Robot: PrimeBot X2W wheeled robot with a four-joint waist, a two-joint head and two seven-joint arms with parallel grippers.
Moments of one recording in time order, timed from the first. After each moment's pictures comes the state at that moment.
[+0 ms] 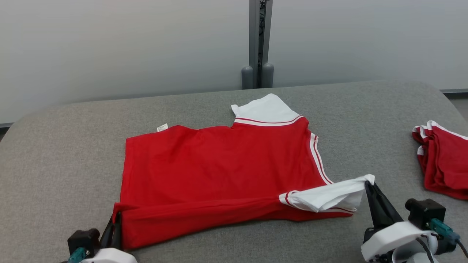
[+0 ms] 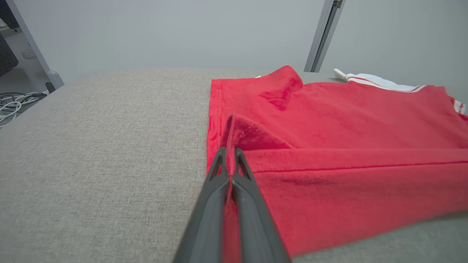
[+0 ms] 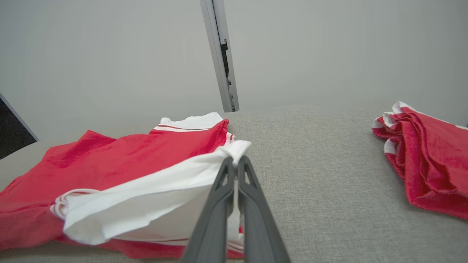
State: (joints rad) left arm -0.07 0.05 0.06 0.58 -0.15 -0.03 -0.26; right arm -0.13 -0.11 0.11 0.46 0.30 0.13 -0.26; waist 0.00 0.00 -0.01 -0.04
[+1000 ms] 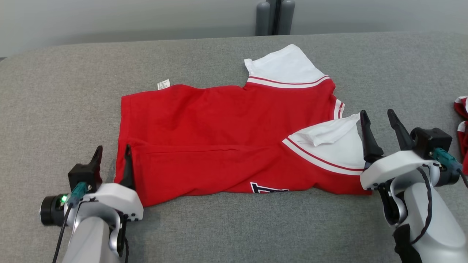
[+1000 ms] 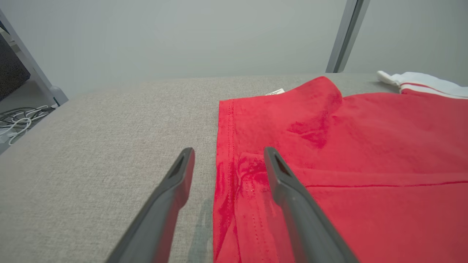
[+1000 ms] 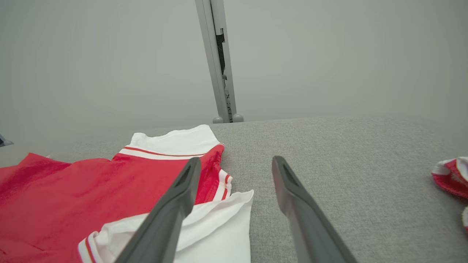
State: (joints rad) left arm -0.41 0.05 0.03 0.72 -0.07 0.01 -0.26; right arm -0.51 -0.06 0.02 0.68 0.19 0.13 -0.26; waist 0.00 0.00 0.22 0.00
